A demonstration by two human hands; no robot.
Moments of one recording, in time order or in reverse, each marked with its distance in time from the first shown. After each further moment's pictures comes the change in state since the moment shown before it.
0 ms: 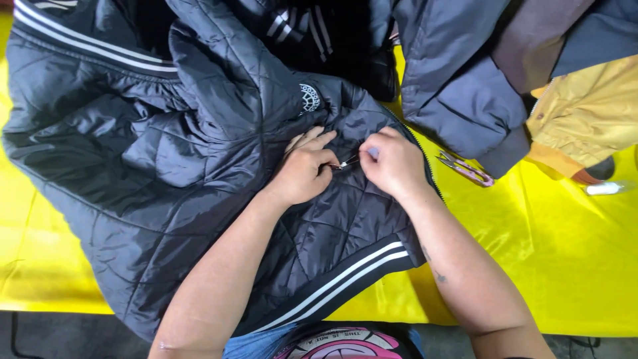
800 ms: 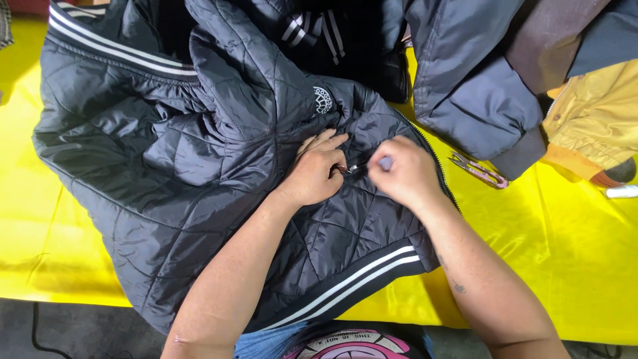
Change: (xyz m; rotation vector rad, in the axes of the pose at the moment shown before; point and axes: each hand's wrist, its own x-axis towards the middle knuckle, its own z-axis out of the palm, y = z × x) left_hand 0.000 0.008 -0.011 -0.022 -0.053 -0.015; right_hand -0.007 -0.015 -0.020 0.100 -0.028 0.094
